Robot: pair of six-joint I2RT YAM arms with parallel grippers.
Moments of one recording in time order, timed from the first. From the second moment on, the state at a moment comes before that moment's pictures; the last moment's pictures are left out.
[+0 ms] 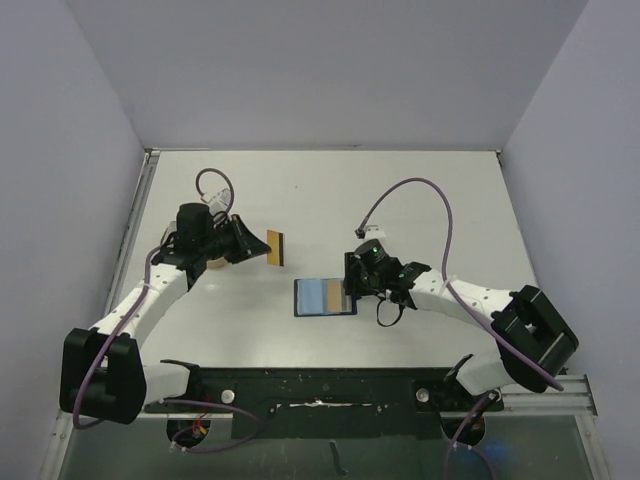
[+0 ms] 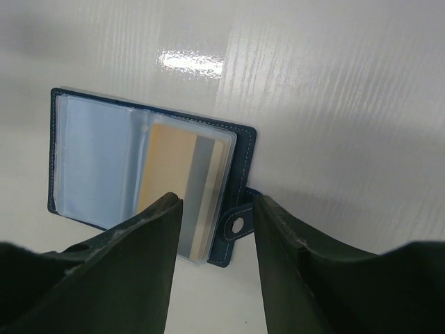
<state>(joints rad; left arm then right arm) -0.19 1.24 0.80 -0.16 0.53 -0.64 0.74 1.41 0.74 -0.20 0.16 0.55</state>
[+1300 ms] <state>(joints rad) -0.45 1.49 0.55 0.24 0.66 -0.85 0.76 1.50 0.74 -0.19 0.15 0.56</state>
